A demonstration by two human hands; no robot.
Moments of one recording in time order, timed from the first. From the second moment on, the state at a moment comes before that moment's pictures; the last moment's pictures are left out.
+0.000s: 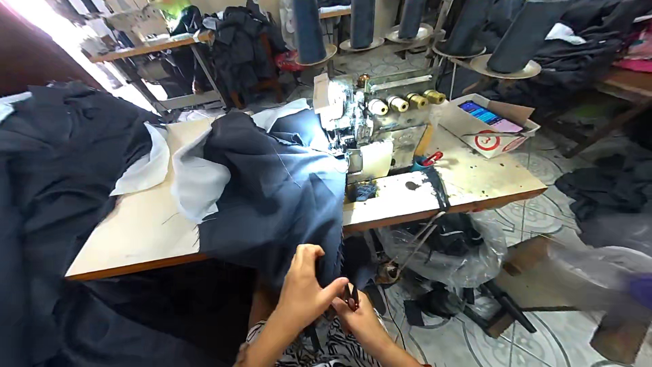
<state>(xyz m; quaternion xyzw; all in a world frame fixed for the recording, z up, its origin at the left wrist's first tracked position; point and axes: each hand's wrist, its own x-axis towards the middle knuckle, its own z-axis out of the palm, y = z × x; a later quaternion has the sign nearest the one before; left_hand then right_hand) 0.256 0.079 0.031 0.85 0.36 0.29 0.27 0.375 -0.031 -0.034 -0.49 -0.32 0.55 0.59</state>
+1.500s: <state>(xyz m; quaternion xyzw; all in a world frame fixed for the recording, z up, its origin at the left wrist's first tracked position) 0.142 -0.038 0.133 0.90 0.17 0.16 0.36 0.390 -0.116 -0.003 -0.45 -0.36 0.54 0.61</state>
